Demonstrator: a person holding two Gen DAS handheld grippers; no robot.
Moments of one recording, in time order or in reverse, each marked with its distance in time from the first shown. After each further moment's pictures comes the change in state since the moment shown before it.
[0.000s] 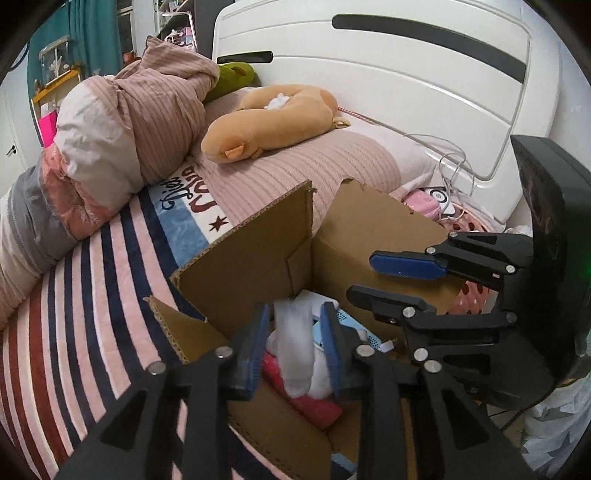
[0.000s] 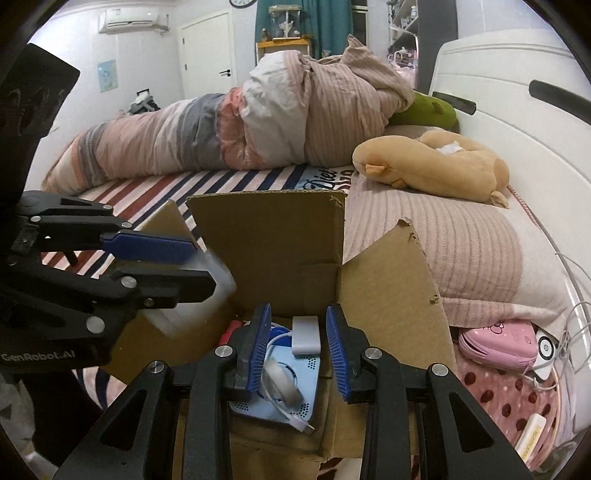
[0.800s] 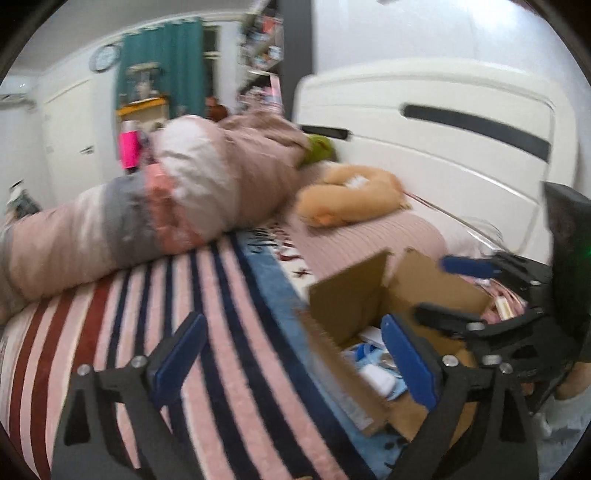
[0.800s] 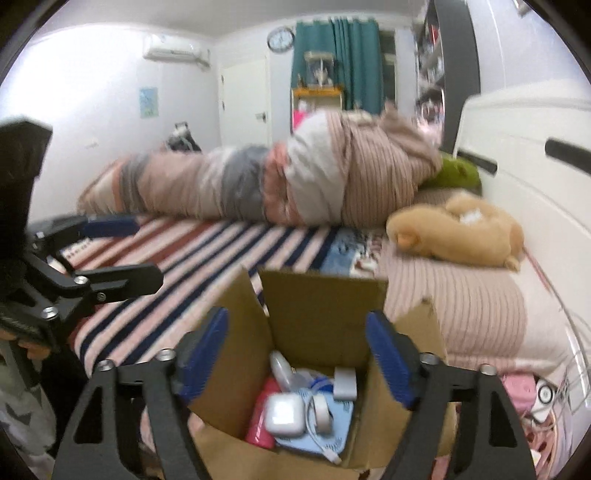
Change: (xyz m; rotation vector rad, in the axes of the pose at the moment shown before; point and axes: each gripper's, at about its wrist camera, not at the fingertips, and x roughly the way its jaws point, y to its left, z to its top) left arm -0.111 0.047 -0.059 -0.199 -0.322 0.239; right arm -0.064 0.039 0.016 -0.102 -0.274 0.088
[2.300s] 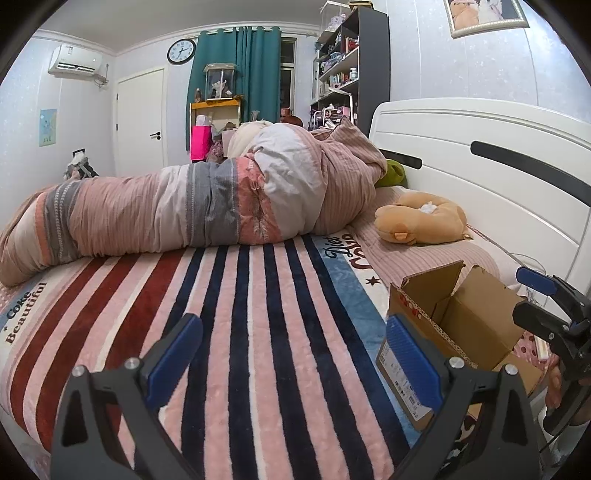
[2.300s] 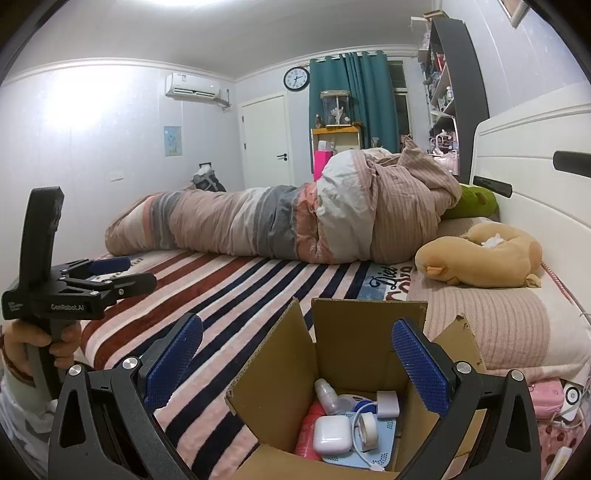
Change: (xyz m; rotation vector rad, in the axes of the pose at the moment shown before) left arm -0.040 0.068 -0.045 -0.154 -0.066 0.175; right arm -0.014 0.027 -0.008 0.037 -0.108 0.090
